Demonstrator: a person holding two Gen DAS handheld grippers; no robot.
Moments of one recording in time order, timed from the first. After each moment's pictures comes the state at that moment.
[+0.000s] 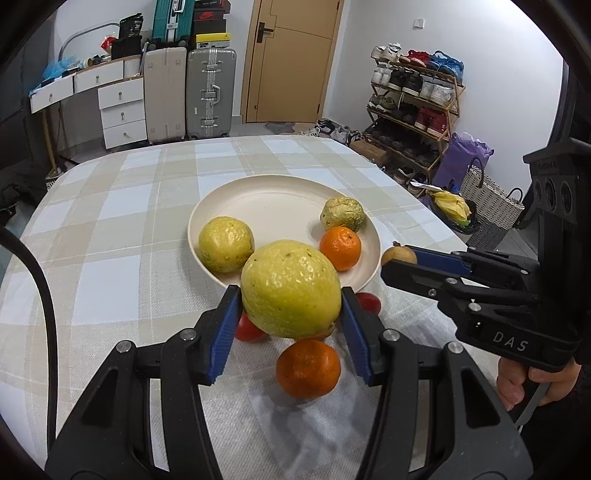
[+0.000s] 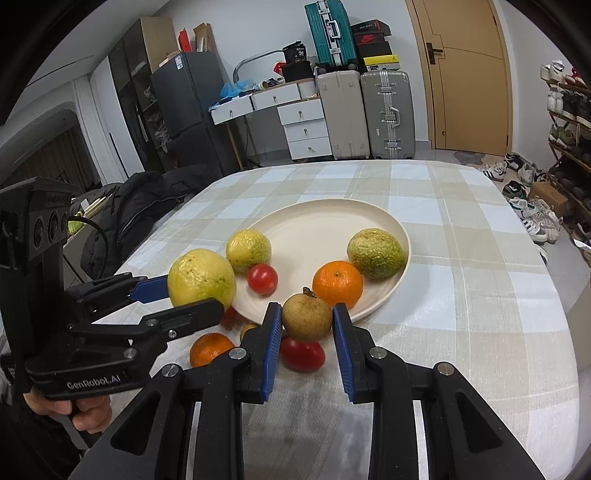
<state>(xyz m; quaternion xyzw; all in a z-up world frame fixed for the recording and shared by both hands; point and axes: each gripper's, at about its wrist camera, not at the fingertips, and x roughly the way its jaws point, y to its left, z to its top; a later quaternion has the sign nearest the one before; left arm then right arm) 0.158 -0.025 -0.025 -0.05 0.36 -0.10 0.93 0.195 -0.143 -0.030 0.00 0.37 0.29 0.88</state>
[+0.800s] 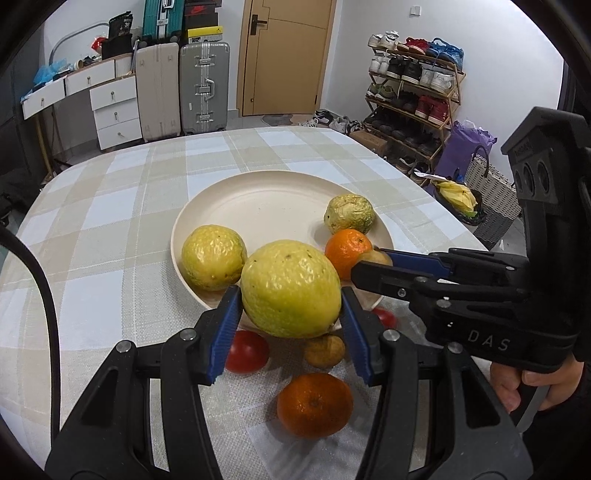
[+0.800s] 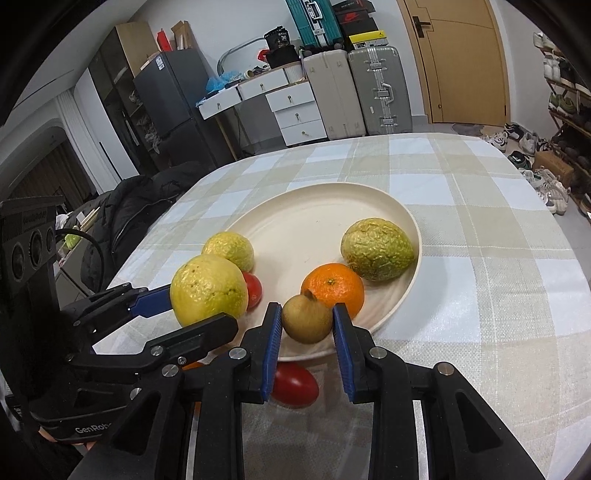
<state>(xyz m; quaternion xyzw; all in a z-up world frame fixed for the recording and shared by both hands) 0.197 -0.031 -0.042 -0.04 0.38 -0.10 0.92 0.242 -0.134 -0.056 0.04 0.42 0.28 0.86</state>
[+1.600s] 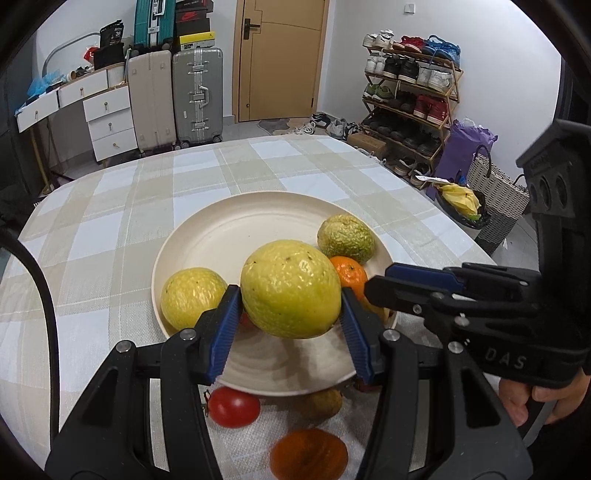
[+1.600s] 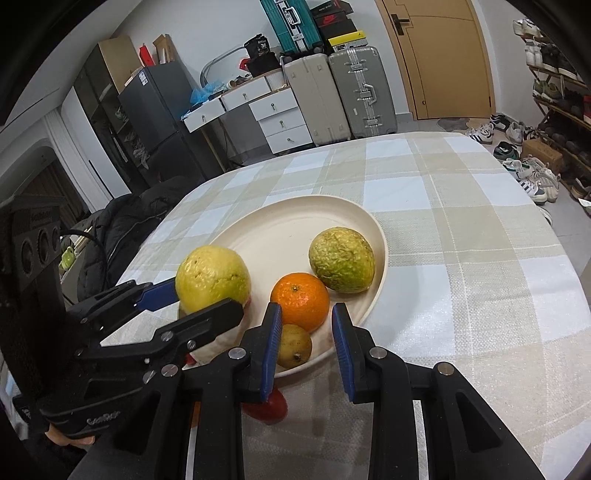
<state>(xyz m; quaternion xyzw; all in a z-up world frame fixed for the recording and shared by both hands) 0.230 -0.049 -0.037 -0.02 0.37 -0.10 0.92 0.257 -0.153 -0.055 0.07 0.41 0.26 0.87</state>
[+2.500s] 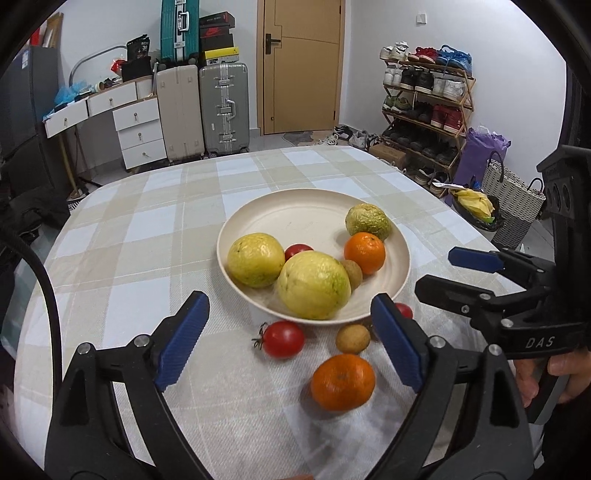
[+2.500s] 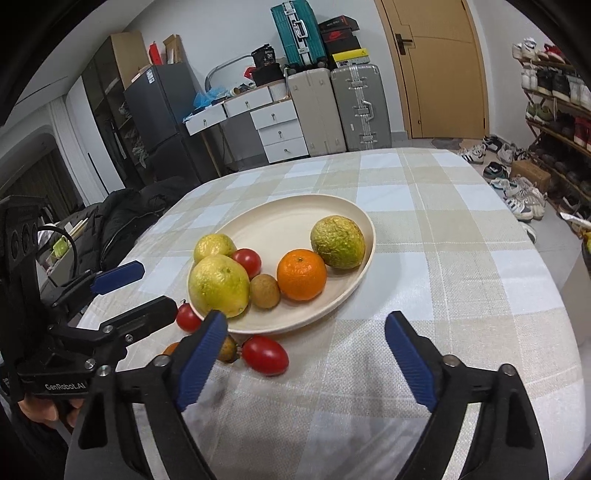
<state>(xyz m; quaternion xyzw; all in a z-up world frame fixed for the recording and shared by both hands) 0.158 -0.019 -0.020 -0.01 0.34 -0.05 0.94 0.208 -0.162 -0.044 0.03 0.38 0.25 0.89</state>
